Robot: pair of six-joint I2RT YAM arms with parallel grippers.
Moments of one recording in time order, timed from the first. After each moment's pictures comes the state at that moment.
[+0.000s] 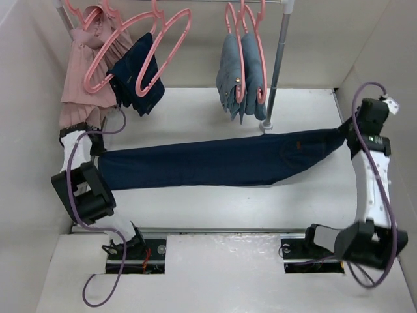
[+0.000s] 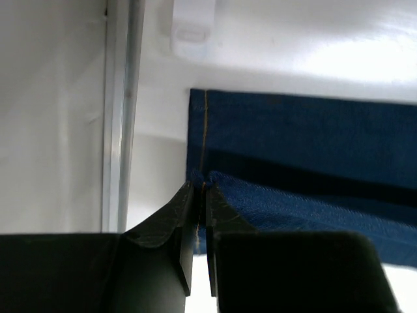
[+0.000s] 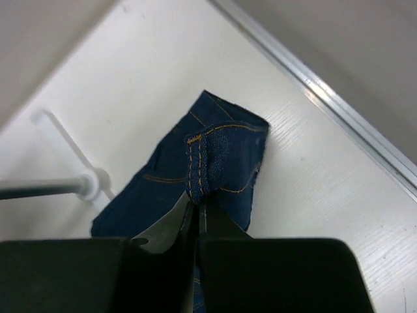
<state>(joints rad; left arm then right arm) 0.45 1.65 1.27 -0.67 0.09 0.25 -0.27 1.27 1.23 -0.56 0.22 0.46</state>
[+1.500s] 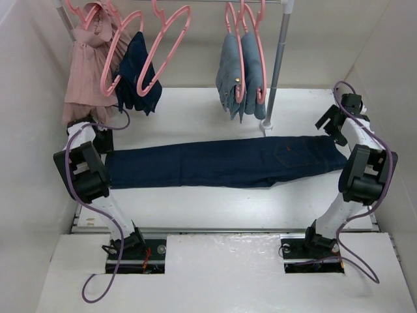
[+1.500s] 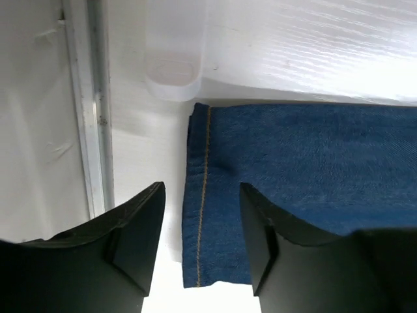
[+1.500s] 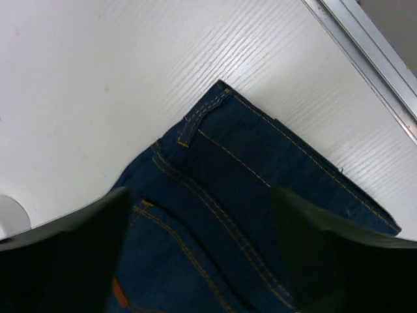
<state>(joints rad) 0.41 1.88 1.39 -0.72 0.06 0.26 -0.30 1.80 1.37 -0.49 0.15 0.46</state>
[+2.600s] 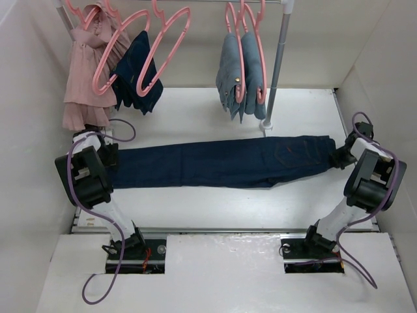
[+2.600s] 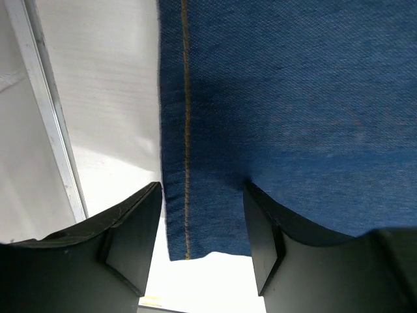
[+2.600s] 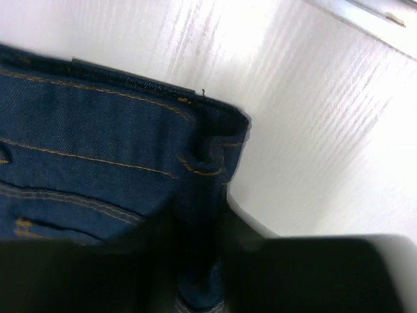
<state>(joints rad) 0.41 1.80 1.19 -0.71 -0.02 0.28 -0.48 1.73 1.07 -0.48 0.09 0.72</state>
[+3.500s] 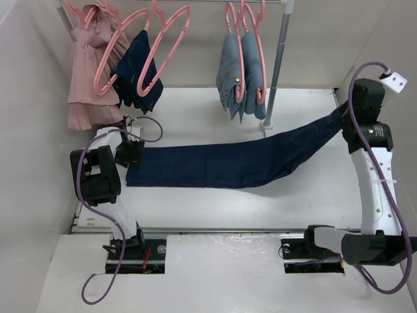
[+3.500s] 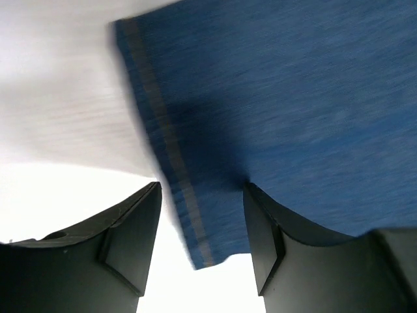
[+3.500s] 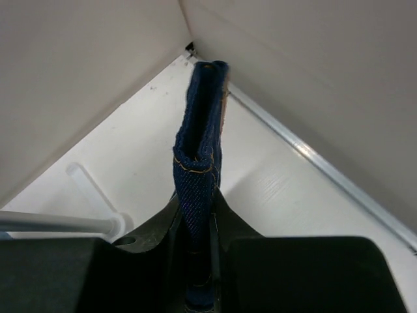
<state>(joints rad) 0.17 1.79 1.19 -0.75 0.07 0.30 -0.05 1.20 1.45 -0.63 0.57 0.46</state>
